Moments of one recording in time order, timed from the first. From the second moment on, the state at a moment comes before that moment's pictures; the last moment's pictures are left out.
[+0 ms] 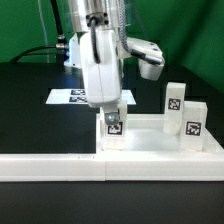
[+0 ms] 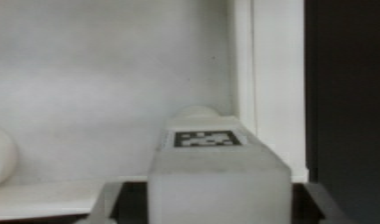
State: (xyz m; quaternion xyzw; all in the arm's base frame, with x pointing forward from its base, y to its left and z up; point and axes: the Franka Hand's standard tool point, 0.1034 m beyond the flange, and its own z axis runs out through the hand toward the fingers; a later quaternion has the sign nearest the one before) arm 0.670 -0.011 0.073 -0.67 0.74 0.04 0.07
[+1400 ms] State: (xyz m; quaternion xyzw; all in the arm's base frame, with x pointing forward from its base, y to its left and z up) arm 0.672 -0.013 0.069 -0.97 0.23 -0.02 0.07
